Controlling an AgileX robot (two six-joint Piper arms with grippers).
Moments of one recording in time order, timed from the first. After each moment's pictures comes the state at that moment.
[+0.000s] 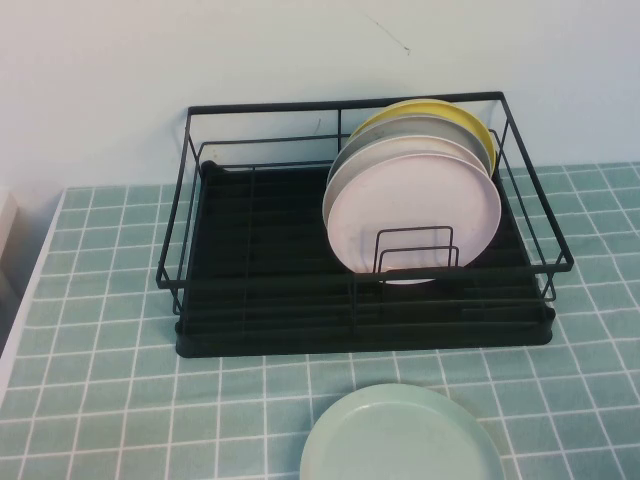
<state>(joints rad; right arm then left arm) -0.11 -0.01 0.02 0.03 0.40 -0.08 0.17 -0.01 0.02 -0.13 0.37 0.25</state>
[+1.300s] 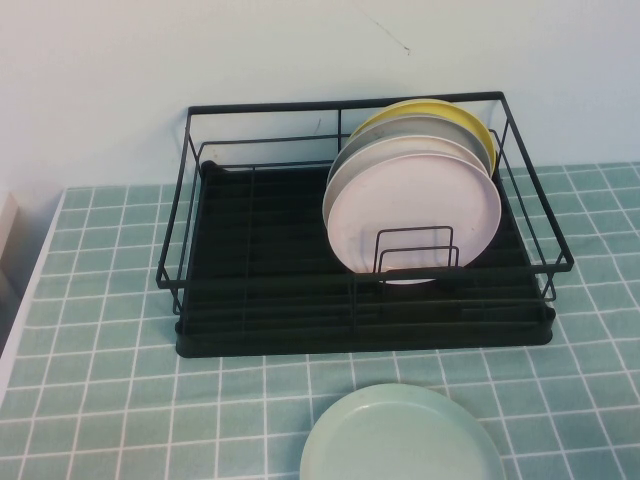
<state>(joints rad) -0.11 -0.01 0.03 0.94 0.39 -0.09 0.17 -0.01 0.02 -0.13 0.37 0.25</state>
